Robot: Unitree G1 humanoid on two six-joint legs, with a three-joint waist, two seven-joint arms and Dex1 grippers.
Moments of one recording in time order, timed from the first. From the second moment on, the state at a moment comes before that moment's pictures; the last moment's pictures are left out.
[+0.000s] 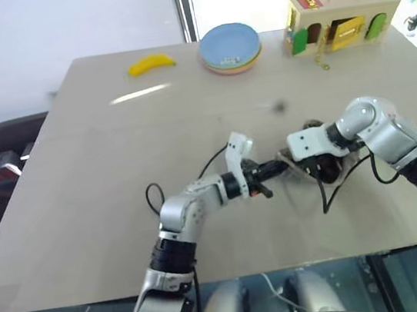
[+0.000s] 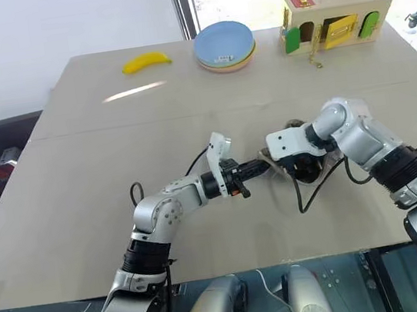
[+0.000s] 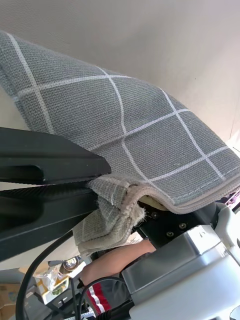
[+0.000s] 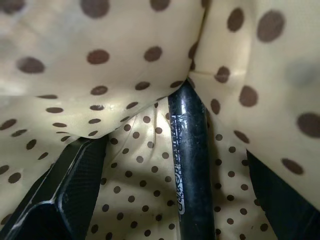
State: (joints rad) left arm -0.46 0.10 -0.17 0.01 -0.57 0.80 -0.69; right arm -0.79 -0.76 0.52 0.17 -0.19 0.21 1.34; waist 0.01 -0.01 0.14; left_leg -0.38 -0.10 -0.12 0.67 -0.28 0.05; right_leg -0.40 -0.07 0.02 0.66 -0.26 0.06
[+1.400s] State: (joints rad) left arm -0.48 0.08 -0.21 0.00 -0.58 0.73 -0.72; right arm -0.40 -1.07 0.08 -0.38 0.07 0.64 1.20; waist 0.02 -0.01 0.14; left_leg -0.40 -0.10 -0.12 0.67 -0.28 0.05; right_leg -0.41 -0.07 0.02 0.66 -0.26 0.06
